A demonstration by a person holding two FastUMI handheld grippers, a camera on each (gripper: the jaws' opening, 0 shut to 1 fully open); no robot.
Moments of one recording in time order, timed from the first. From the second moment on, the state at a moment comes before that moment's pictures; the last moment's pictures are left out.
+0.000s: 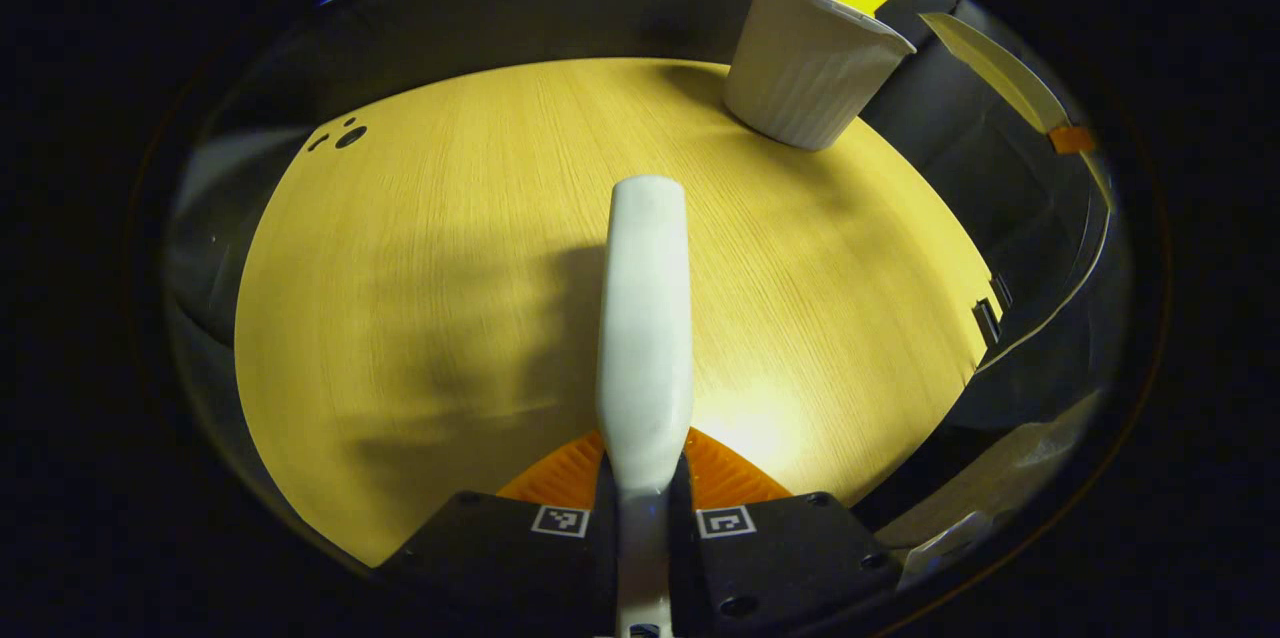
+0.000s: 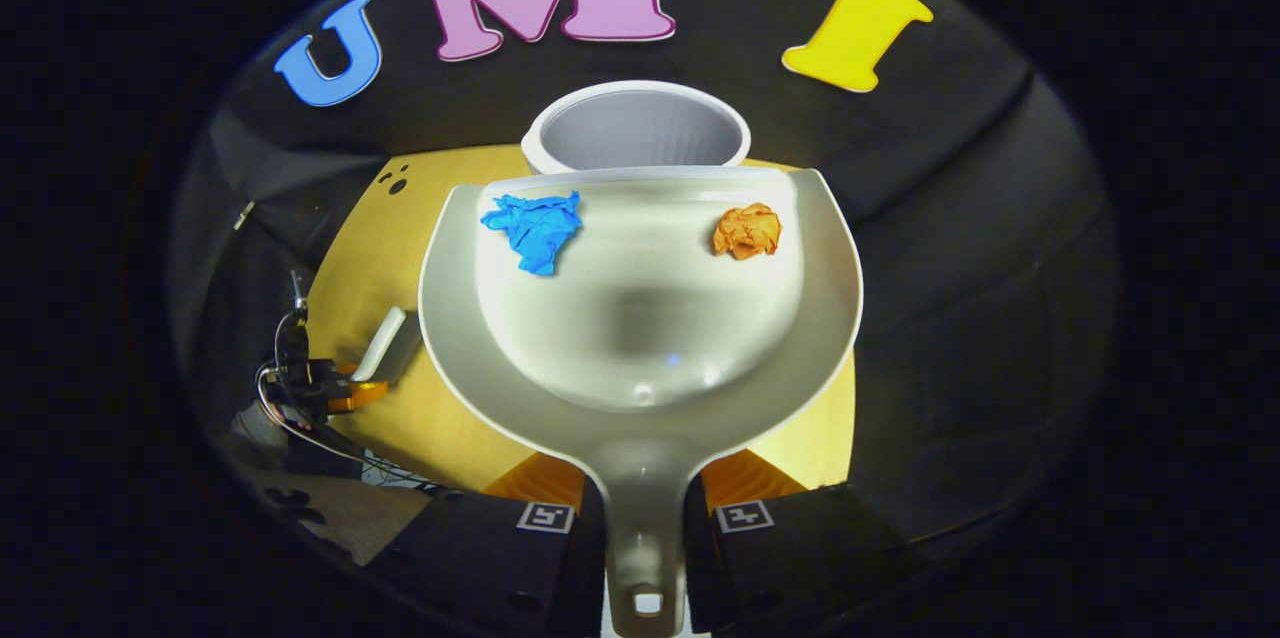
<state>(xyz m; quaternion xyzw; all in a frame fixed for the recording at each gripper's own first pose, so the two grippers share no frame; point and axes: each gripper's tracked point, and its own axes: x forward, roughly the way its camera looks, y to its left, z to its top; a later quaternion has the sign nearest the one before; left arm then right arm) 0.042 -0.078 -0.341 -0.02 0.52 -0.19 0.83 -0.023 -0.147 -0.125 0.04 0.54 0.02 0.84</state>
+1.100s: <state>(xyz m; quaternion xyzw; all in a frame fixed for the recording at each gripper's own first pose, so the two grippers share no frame) 0.030 -0.065 -0.354 -0.04 0.52 -0.17 0.83 0.129 -0.265 -0.100 -0.27 0.63 0.02 0.73</state>
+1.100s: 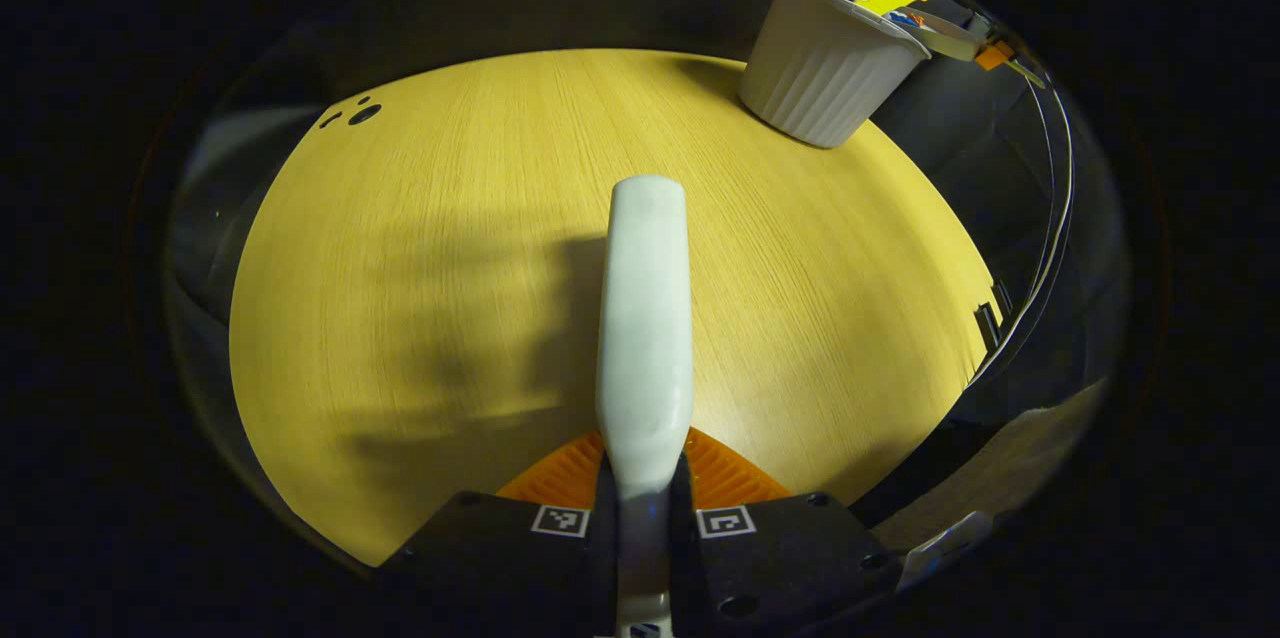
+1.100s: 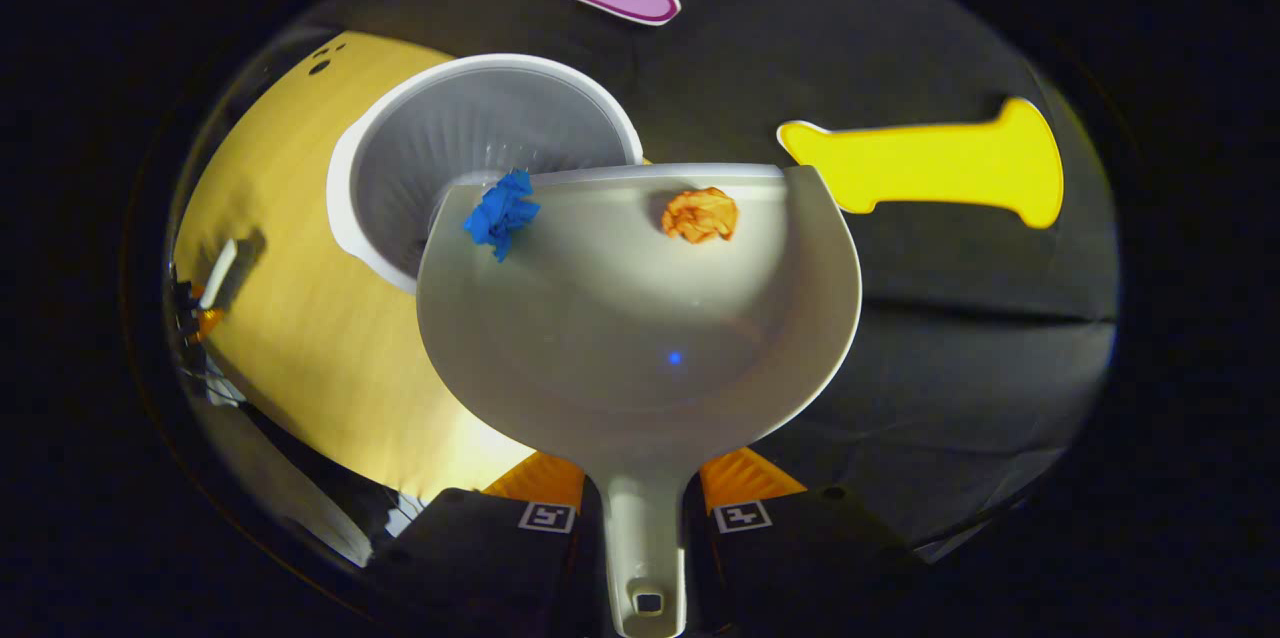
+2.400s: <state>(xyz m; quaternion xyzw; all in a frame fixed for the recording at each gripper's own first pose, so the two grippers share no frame) 0.033 -0.060 -0.345 -0.04 0.52 -0.15 0.84 0.102 -0.222 -0.059 -0.13 0.54 0.06 0.83</state>
